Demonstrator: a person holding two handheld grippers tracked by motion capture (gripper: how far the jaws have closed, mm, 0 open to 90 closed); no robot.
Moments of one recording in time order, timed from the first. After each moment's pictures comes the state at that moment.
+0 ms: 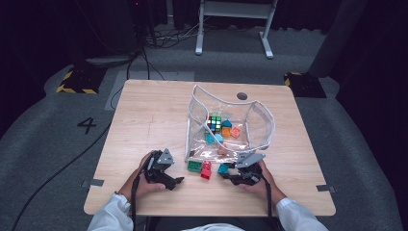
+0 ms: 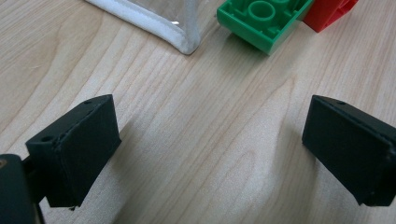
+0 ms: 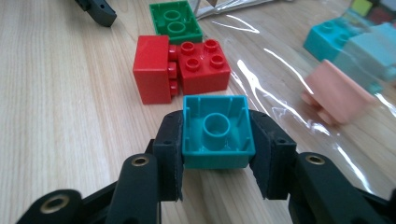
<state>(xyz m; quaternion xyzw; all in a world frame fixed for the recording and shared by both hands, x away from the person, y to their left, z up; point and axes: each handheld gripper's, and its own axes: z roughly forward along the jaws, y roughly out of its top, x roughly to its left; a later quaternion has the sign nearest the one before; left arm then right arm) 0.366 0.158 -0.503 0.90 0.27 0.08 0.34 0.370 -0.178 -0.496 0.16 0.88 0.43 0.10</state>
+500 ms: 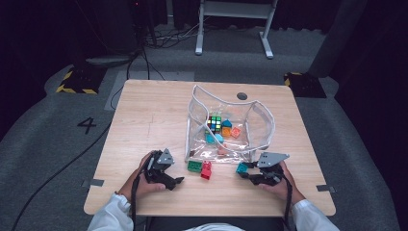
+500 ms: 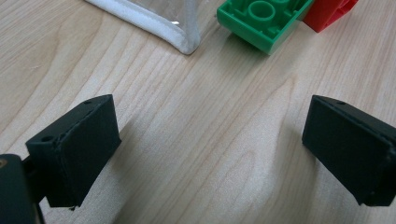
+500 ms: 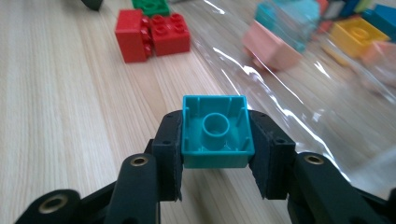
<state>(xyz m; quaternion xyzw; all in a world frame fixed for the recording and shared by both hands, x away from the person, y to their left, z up) 0.366 0.158 -0.503 0.90 0.27 0.08 0.34 0.365 -0.240 -0.485 0.19 0.88 0.42 0.11</state>
